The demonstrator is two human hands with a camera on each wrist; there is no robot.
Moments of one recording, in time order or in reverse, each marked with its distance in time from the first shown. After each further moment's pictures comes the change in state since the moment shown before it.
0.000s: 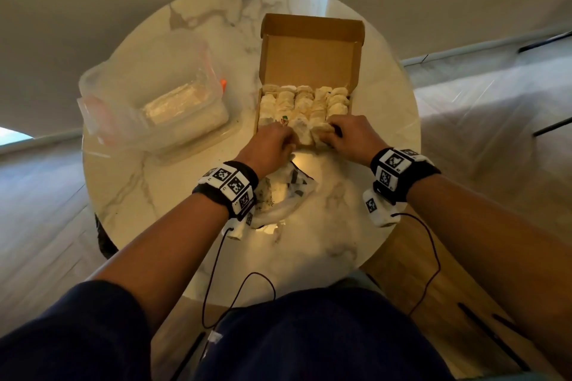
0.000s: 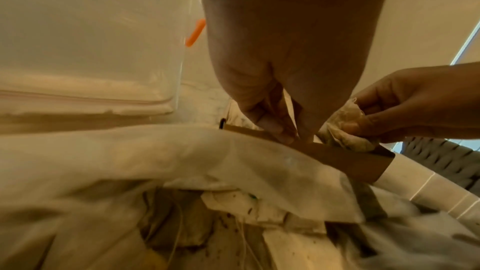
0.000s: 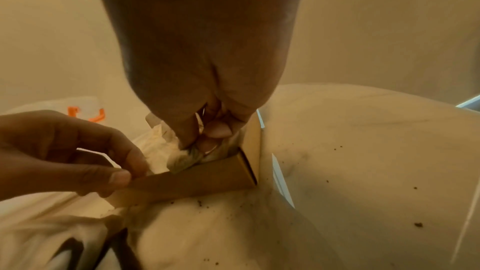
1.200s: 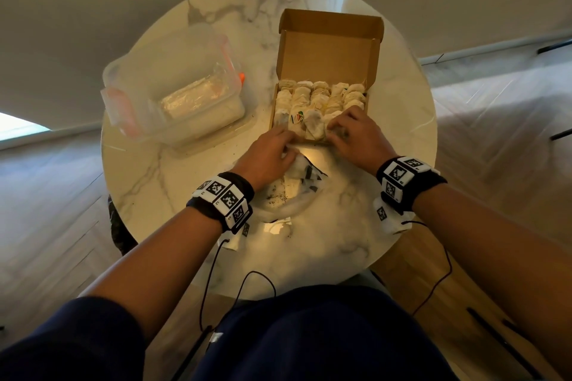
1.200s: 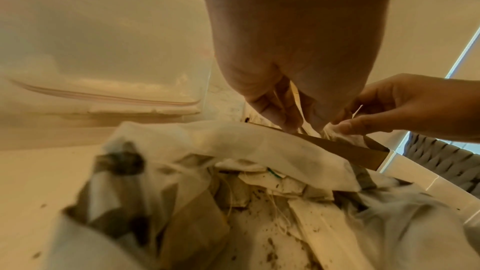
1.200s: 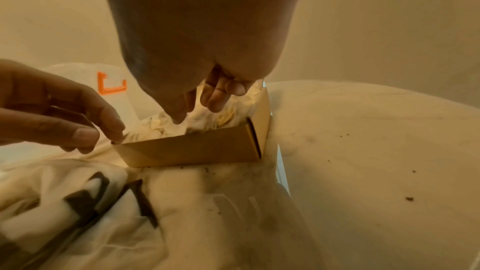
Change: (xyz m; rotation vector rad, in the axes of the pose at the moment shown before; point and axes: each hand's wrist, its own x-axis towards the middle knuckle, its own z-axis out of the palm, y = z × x) left_hand -0.042 -0.011 -0.006 -0.044 0.093 0.030; right_hand -0.004 -0.002 0.028 -0.080 0.179 -0.184
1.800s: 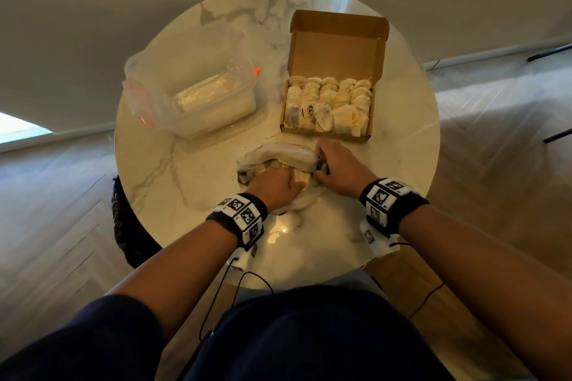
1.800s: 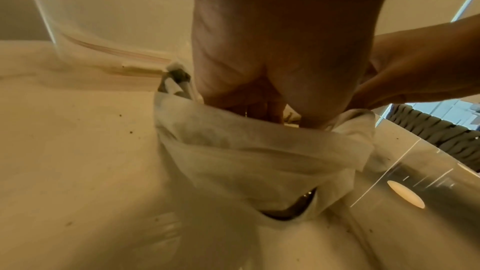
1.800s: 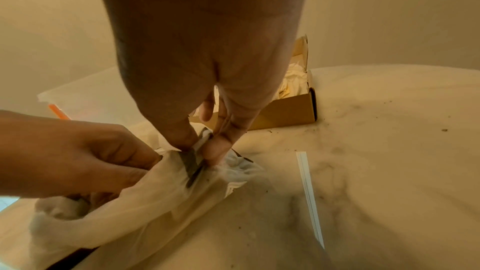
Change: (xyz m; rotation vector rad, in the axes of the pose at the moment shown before) left_hand -0.060 -0.012 0.042 0.136 -0.290 -0.324; right_hand -0.048 -0.062 0.039 0.114 -0.317 0.129
